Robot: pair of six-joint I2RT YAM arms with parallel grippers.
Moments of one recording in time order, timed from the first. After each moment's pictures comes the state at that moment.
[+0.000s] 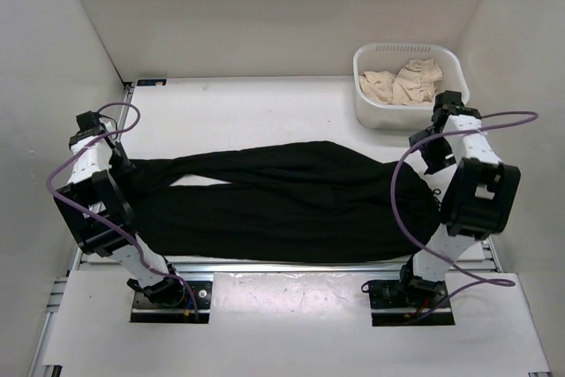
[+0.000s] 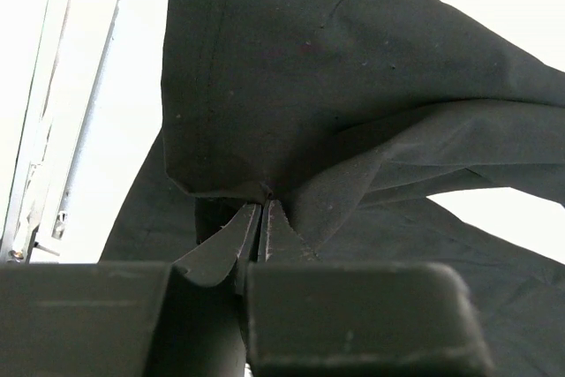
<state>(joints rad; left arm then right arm) 0.47 1.66 1.23 -0.74 -0.04 0.00 -0.16 1.72 1.37 -0.92 0.19 0.94</state>
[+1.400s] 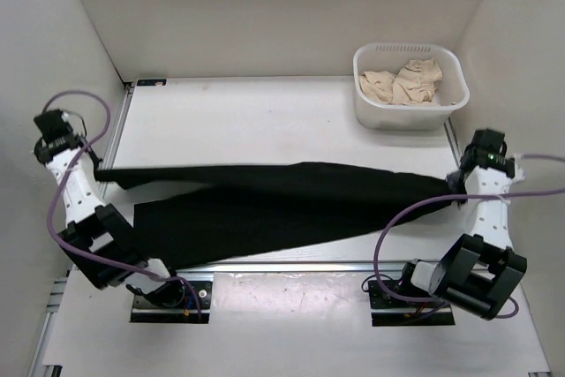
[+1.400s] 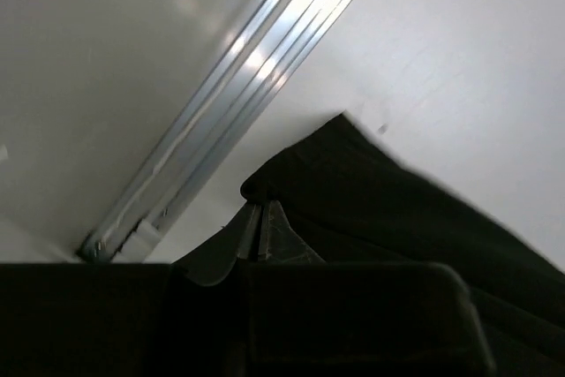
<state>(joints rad) 0.60 1.45 1.31 -0.69 -0.10 0.00 -0.37 1.23 1.05 -0.91 0.26 0.83</state>
